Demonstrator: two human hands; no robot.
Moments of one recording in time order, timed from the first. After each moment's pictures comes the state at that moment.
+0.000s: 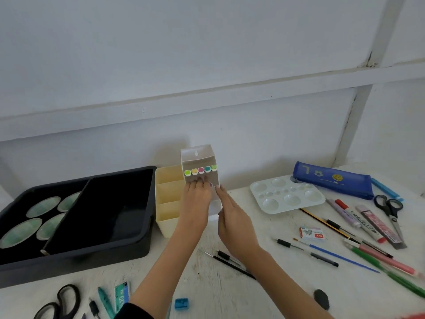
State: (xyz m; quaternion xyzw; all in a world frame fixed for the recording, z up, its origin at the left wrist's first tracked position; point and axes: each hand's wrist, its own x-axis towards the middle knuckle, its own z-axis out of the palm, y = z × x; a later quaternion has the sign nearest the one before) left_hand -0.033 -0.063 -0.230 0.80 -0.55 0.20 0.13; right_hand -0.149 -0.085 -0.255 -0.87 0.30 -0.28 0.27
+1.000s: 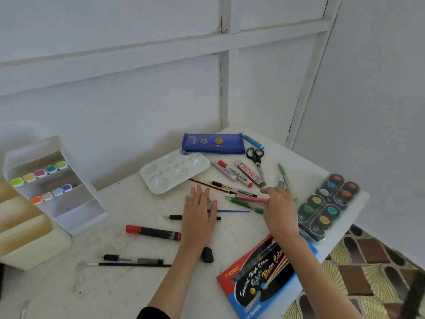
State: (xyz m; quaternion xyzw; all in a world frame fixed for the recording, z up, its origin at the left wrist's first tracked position) left_hand -0.243 -0.141 -0.355 0.69 -0.65 -0.10 0.29; right_hand -0.430 -0.156 -0.307 -0.68 0.69 -0.23 0.09
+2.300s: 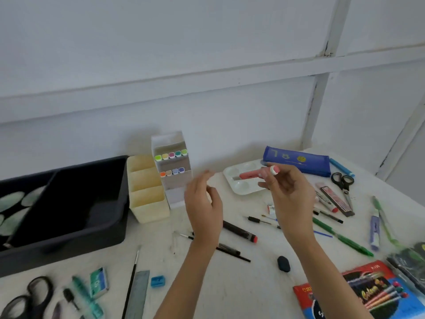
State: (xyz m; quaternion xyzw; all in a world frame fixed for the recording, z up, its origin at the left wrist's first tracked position) left_hand -0.134 -0.055 -0.256 0.68 -0.43 0.13 0.58; right_hand -0.273 -0.092 -0.203 -0.58 0.34 -0.60 0.44
